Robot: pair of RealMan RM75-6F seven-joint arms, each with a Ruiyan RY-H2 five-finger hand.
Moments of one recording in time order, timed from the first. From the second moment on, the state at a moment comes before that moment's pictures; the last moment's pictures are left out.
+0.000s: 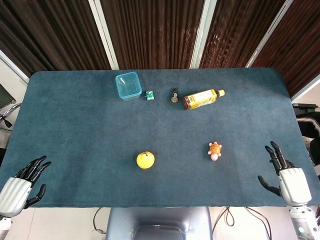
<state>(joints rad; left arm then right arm) -0.11 -1.12 0.08 -1.45 1.76 1.60 -0.15 0.05 -1.24 0.04 -1.45 -1.66 1.61 0.10</state>
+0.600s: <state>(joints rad) -0.09 -1.10 0.08 -1.43 1.76 1.64 -0.24 0.28 -1.37 0.14 -1.33 -1.47 1.23 0.04</state>
